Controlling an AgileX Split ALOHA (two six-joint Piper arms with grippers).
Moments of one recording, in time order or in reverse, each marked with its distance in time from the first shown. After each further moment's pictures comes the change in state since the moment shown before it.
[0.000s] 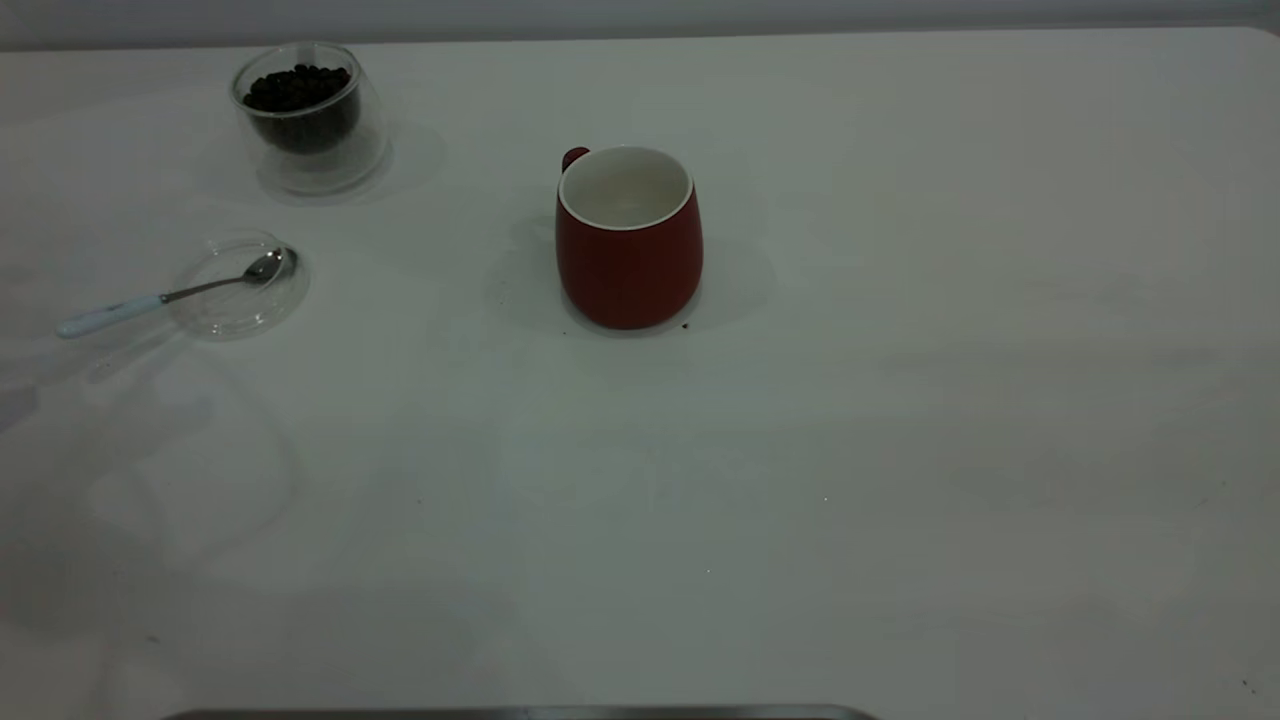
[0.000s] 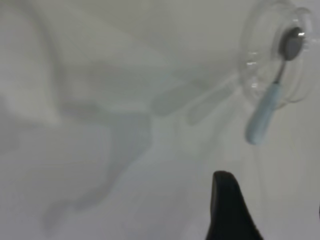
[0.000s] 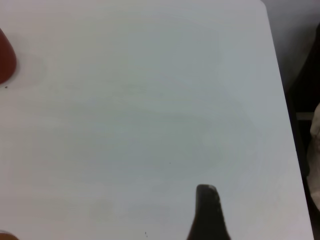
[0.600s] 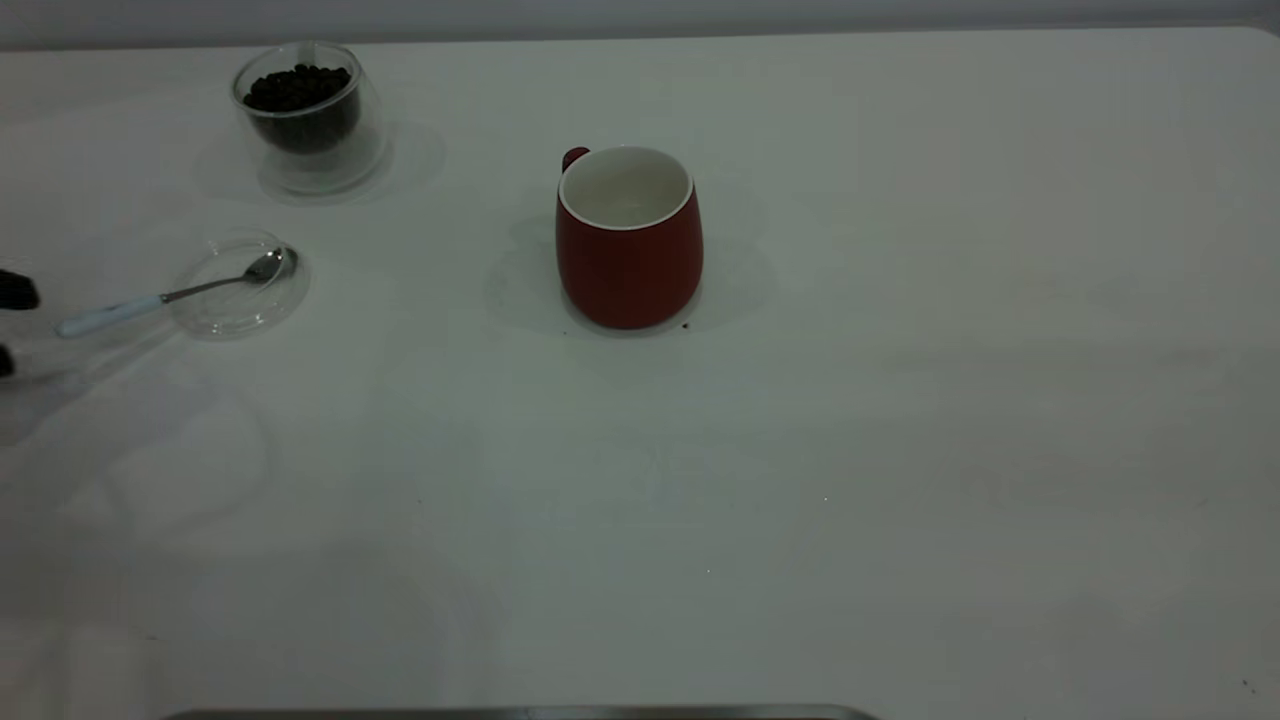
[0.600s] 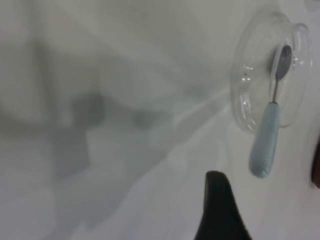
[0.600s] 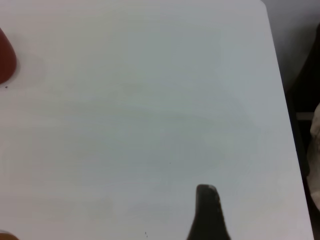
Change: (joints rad) left arm -0.038 0.145 0.006 -0.243 0.051 0.105; right arm 0.000 0.000 0.000 0.000 0.000 0.000
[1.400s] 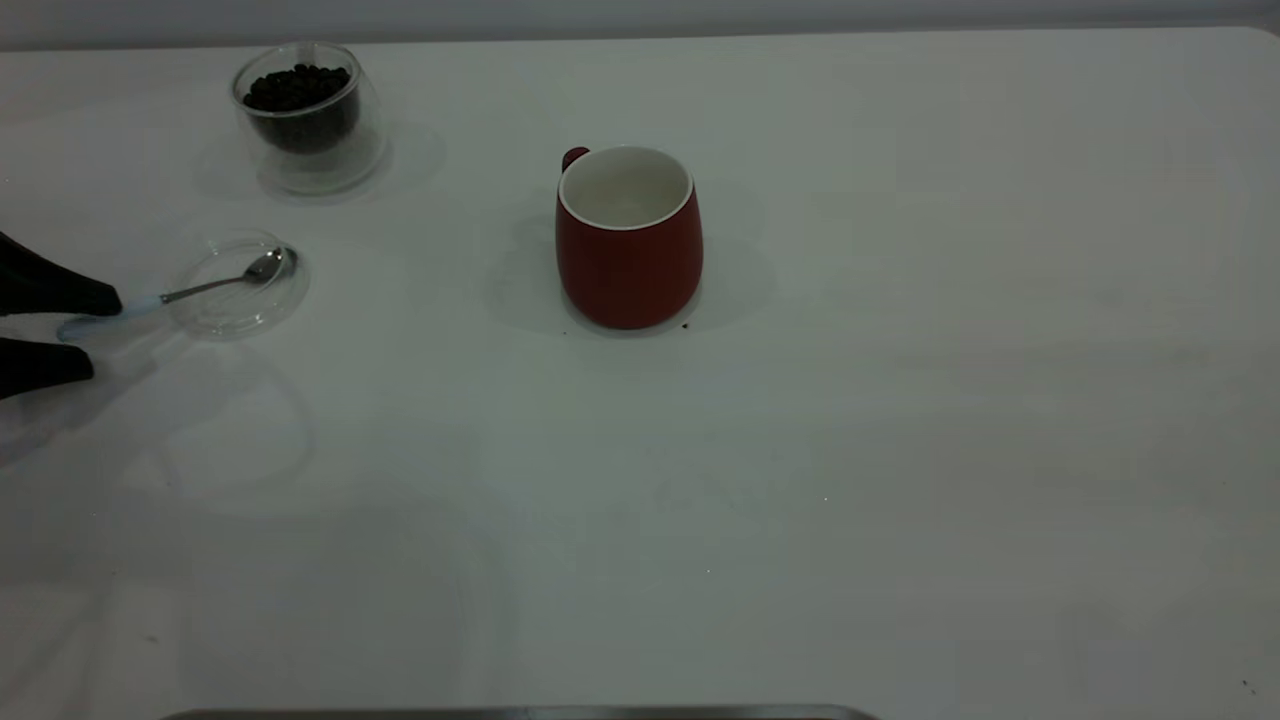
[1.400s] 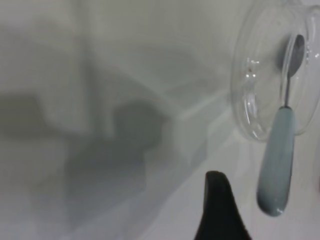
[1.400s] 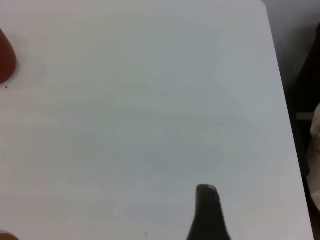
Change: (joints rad) left arm -0.101 0.053 0.000 -0.125 -0.038 0.046; right arm 0.000 0.000 0.000 0.000 0.000 0.000
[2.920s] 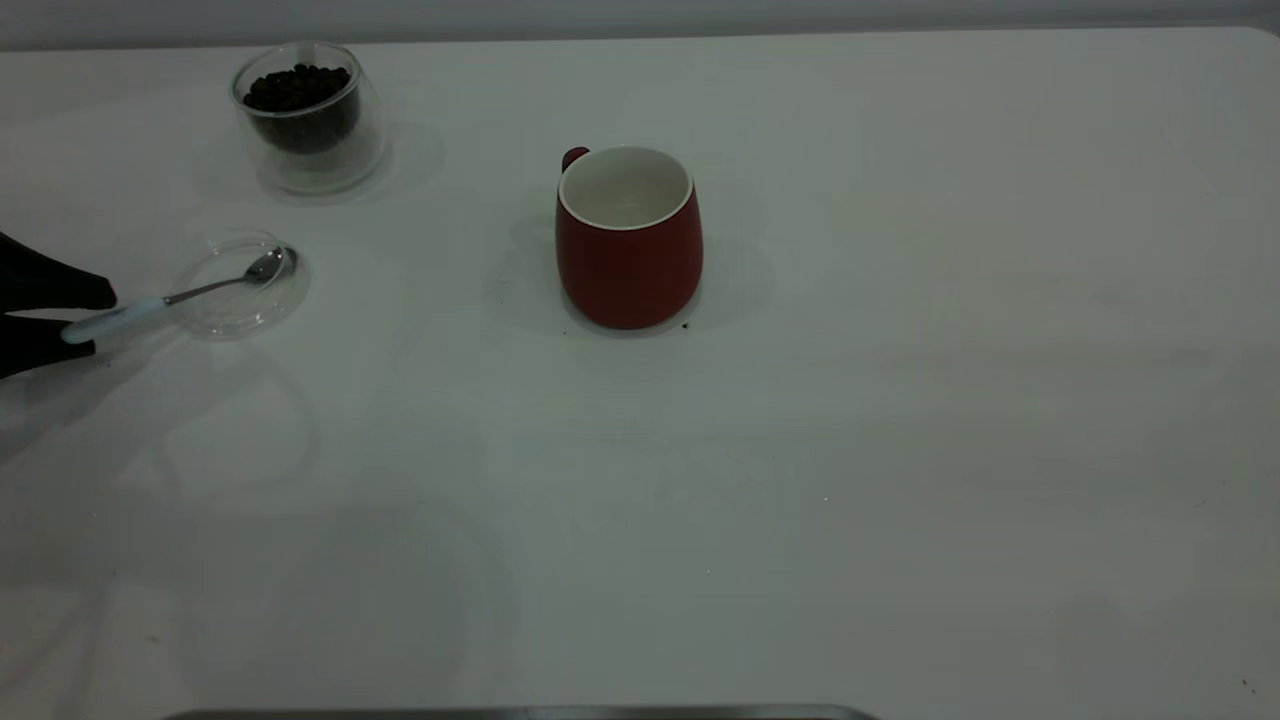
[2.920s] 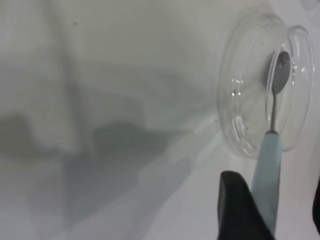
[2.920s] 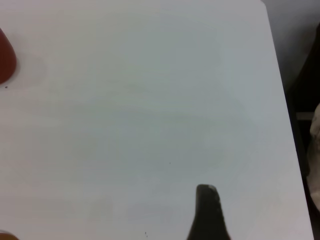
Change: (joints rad) left arm 0.000 0.000 0.000 -0.055 0.010 0.078; right arm 0.000 0.000 0.000 0.000 0.000 0.000
